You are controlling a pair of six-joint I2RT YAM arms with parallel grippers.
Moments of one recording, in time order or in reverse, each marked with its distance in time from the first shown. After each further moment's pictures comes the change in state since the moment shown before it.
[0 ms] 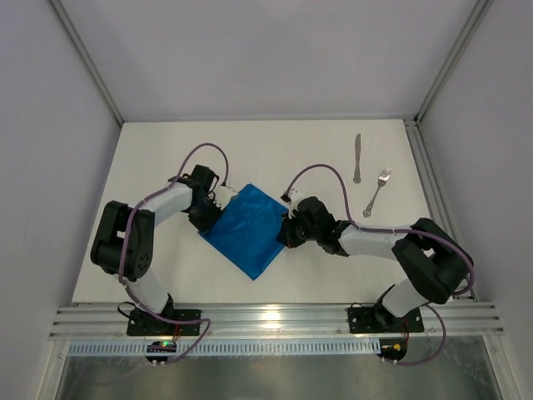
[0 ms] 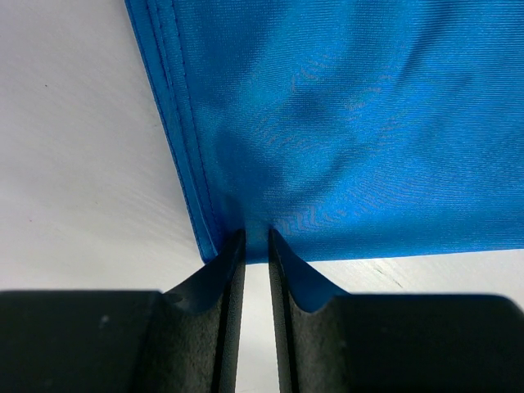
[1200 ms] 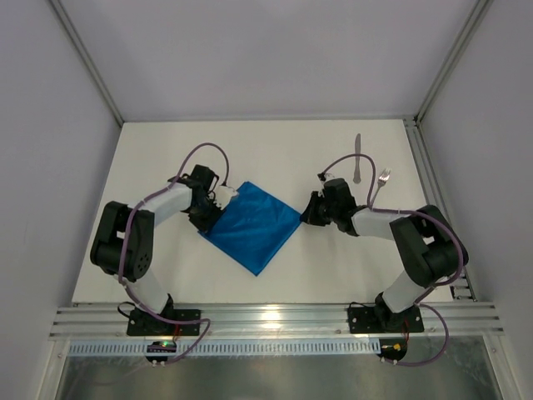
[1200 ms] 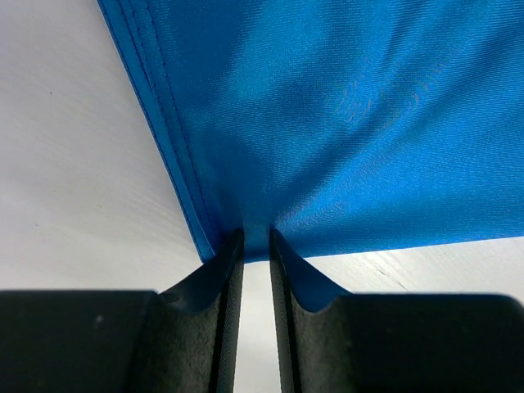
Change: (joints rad) left arm 0.000 -0.004 0.000 0.005 0.007 0.016; right arm -0.330 0.122 0.057 -0.017 -0.033 0.198
